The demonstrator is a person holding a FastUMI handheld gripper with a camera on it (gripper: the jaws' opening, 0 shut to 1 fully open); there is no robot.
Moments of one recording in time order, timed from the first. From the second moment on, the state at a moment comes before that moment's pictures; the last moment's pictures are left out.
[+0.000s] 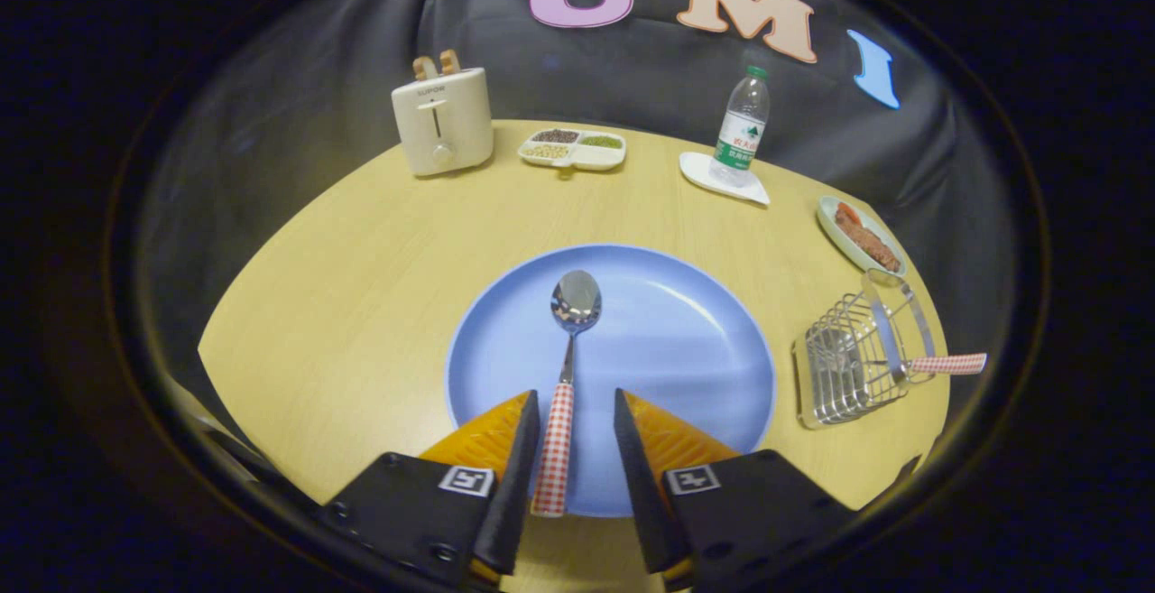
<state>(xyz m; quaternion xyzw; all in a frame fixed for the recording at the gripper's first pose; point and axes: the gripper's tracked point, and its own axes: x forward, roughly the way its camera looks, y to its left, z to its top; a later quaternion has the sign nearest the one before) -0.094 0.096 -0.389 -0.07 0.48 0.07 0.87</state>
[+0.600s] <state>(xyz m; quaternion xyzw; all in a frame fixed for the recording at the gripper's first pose) -0.105 0.088 -0.397 -0.07 0.50 0.08 0.86</state>
